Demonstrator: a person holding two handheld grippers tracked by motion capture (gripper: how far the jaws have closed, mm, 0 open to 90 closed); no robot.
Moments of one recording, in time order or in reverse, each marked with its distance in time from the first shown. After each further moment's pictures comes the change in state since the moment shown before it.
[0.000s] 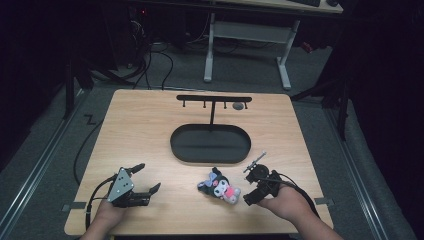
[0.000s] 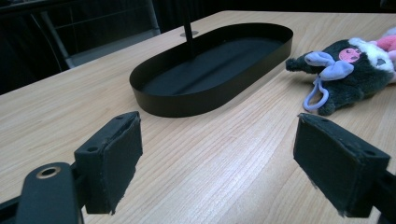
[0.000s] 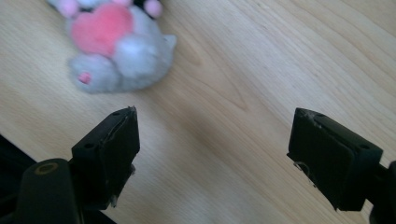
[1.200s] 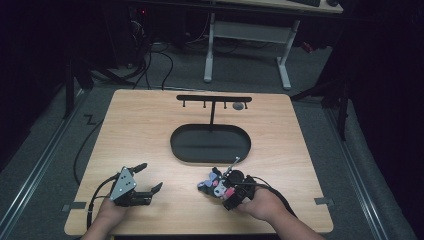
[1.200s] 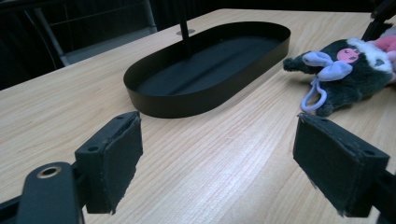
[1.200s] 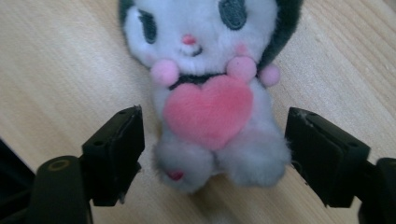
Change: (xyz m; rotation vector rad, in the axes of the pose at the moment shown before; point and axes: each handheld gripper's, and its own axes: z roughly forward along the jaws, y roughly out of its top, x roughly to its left) left arm -0.002 0.001 0.006 0.005 -0.015 -0.003; right arm 0.037 0.033 0.042 0.012 0.096 -0.129
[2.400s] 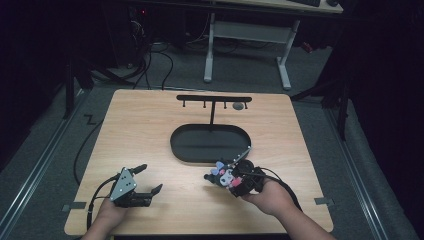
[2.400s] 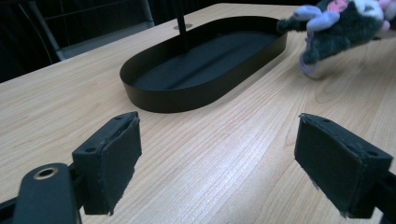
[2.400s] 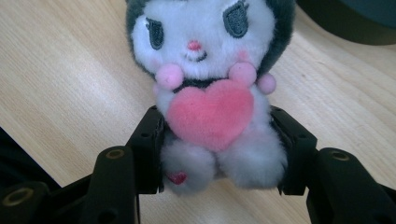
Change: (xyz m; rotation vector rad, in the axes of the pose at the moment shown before) left arm 0.000 0.000 -0.001 0.028 -0.011 -0.001; right arm -0.017 -0.001 -0.039 -0.082 -0.020 0.083
